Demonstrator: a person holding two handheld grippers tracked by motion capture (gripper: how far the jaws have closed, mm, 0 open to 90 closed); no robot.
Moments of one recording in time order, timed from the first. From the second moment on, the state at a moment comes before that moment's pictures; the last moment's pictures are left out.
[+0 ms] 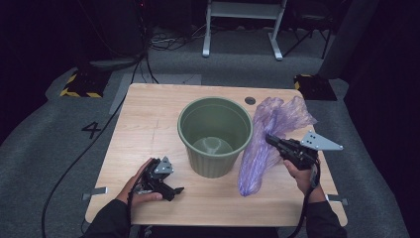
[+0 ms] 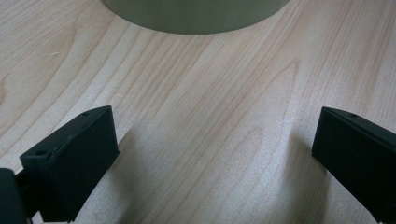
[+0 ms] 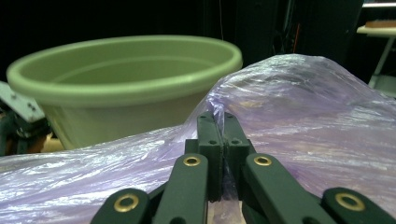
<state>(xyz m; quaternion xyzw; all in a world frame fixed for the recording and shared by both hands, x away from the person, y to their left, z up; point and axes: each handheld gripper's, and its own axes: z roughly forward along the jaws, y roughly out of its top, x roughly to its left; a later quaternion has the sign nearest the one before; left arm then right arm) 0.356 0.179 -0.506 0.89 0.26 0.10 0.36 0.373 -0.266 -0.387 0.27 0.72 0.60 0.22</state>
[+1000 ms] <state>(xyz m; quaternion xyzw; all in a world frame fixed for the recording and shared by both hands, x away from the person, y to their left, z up) 0.357 0.176 -0.503 0.90 0.25 0.10 0.35 0.366 -0.267 -0.318 0.23 0.69 0.64 0.25</state>
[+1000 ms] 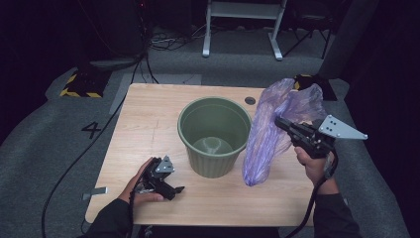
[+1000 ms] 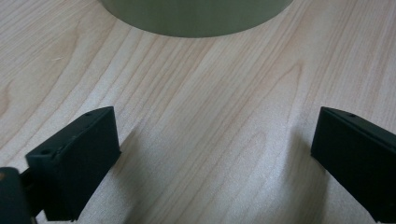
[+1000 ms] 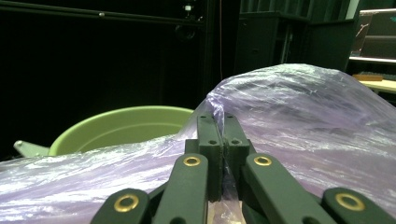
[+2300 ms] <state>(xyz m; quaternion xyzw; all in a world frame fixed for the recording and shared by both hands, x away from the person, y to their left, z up) 0.326 0.209 -0.428 0.83 0.27 0.15 0.47 0.430 -0.202 -0.316 0.28 0.70 0.57 0.32</state>
